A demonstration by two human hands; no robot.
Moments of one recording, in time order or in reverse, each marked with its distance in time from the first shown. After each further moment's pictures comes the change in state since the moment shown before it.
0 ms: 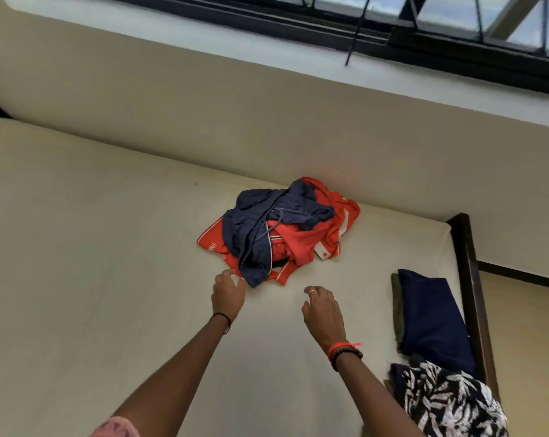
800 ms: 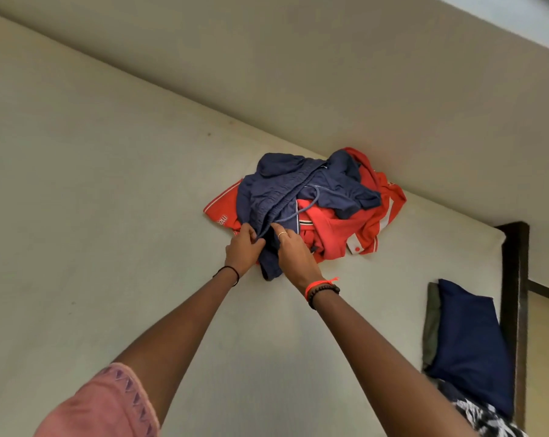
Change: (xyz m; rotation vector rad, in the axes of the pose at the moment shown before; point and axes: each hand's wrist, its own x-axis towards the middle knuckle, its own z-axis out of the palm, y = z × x) left_hand 0.124 -0.024 0.033 -0.143 -0.163 -0.036; right_hand 0.152 -0.089 0.066 0.018 -0.205 -0.246
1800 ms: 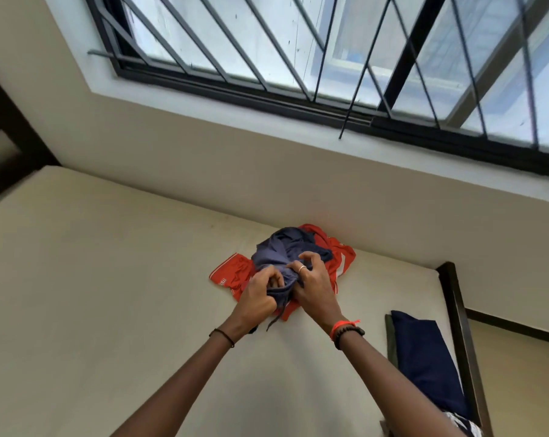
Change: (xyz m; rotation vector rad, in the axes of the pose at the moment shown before) left_hand -0.225 0.145 -0.077 -0.105 -0.120 0.640; right_hand -0.170 -0.040 -0.159 0.069 0.506 -0.165
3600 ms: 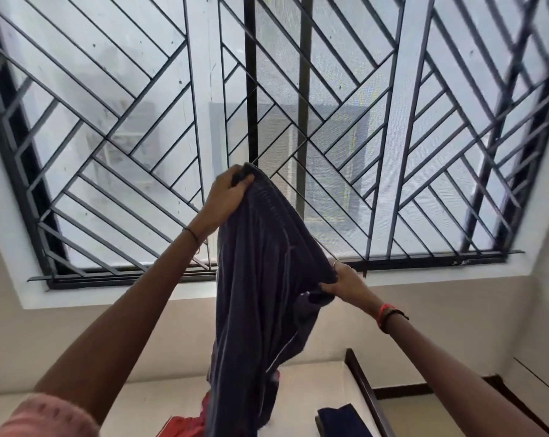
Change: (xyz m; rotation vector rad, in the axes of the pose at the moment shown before) left_hand -0.017 0.559 -0.081 -0.041 0.187 0.734; right_hand -0.117 -0.056 -0.458 0.300 0.312 0.123
